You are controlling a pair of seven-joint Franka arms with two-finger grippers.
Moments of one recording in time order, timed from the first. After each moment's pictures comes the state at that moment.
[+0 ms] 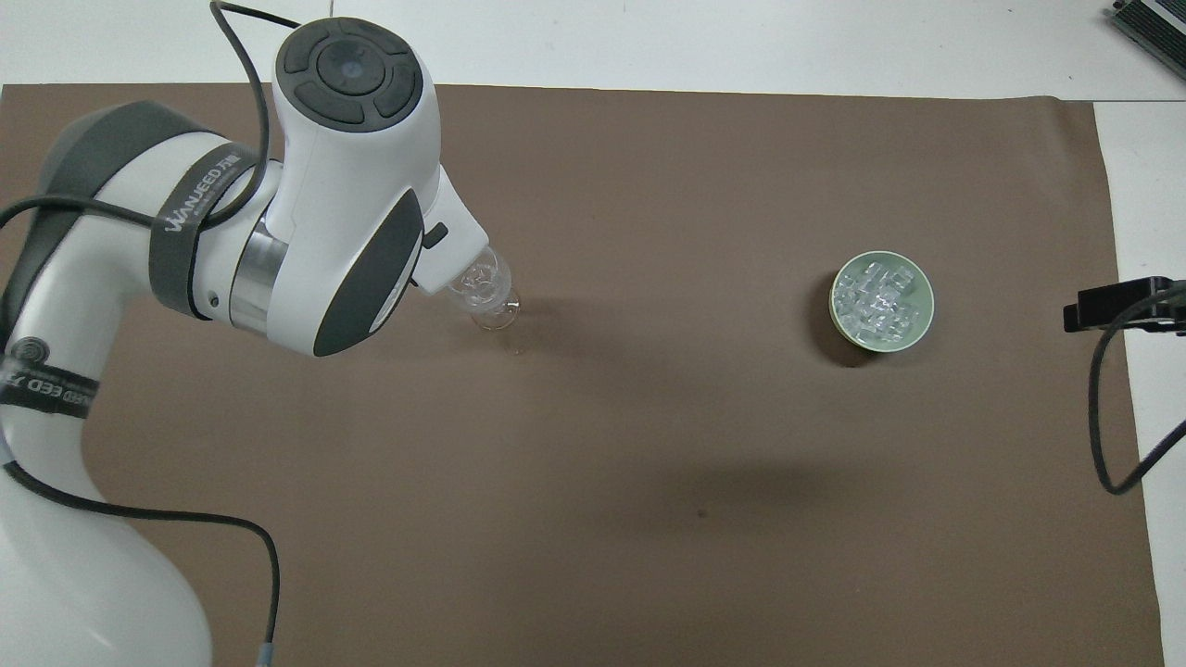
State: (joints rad) left arm -0.67 0.41 0.26 -1.30 0.11 1.64 1.19; right arm 0.05 -0.08 -0.11 -1.62 0.00 1.57 -0.01
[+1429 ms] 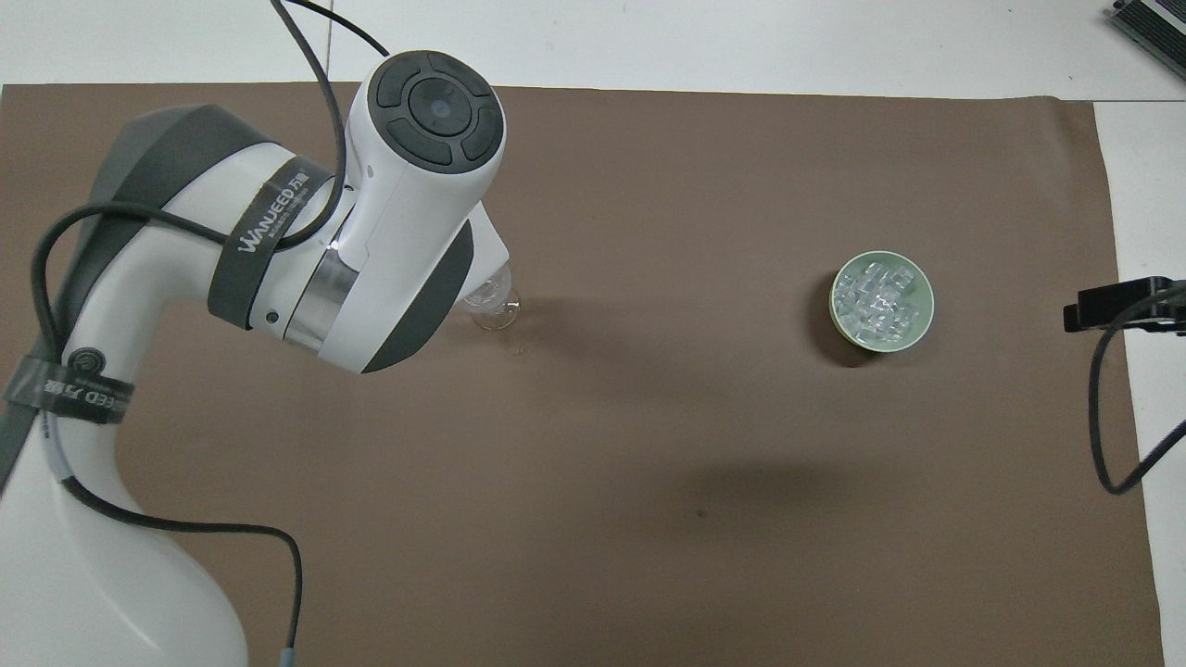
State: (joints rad) left arm -0.72 0.42 0.26 -1.29 0.27 1.64 1.19; right arm 0.05 -0.08 -0.11 -1.62 0.00 1.57 -0.01
